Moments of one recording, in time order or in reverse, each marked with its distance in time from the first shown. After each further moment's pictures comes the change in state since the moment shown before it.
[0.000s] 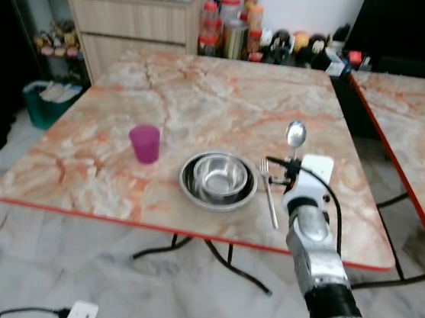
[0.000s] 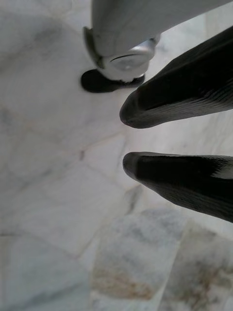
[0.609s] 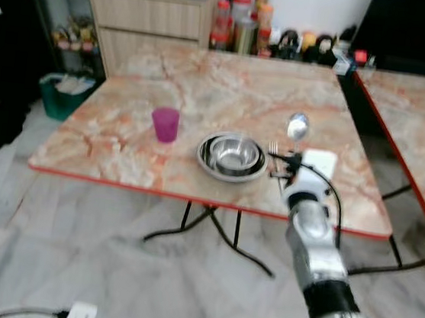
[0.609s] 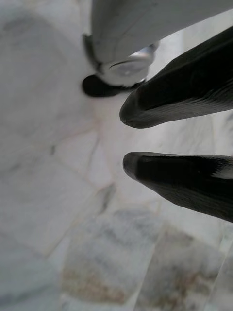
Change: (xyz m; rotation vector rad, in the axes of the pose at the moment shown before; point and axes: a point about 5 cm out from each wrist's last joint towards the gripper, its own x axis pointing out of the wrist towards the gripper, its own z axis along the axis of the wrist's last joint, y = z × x) left arm 0.000 -0.002 0.001 -0.001 -0.004 -0.004; right arm 0.004 0.005 0.014 0.027 -0.078 0.017
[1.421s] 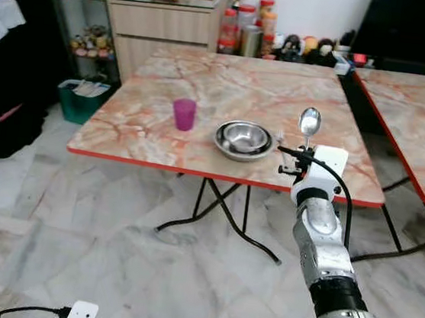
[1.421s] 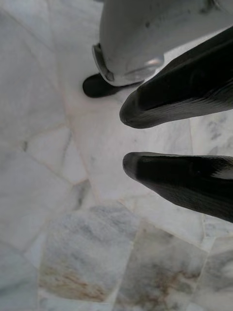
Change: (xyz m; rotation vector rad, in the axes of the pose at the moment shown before) left arm 0.000 -0.005 -0.002 -0.003 0.003 -0.008; right arm 0.003 -0.010 0.006 0.006 -0.026 -0.043
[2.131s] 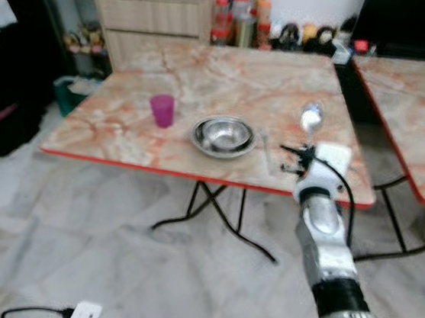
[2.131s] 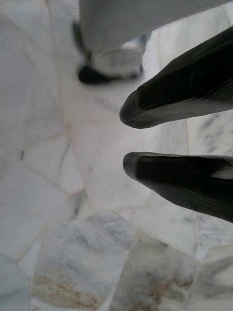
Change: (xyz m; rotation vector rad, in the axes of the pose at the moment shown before) left arm 0.000 -0.002 -0.001 0.003 0.007 -0.005; right arm -0.001 -0.007 0.000 -0.003 -0.004 -0.019
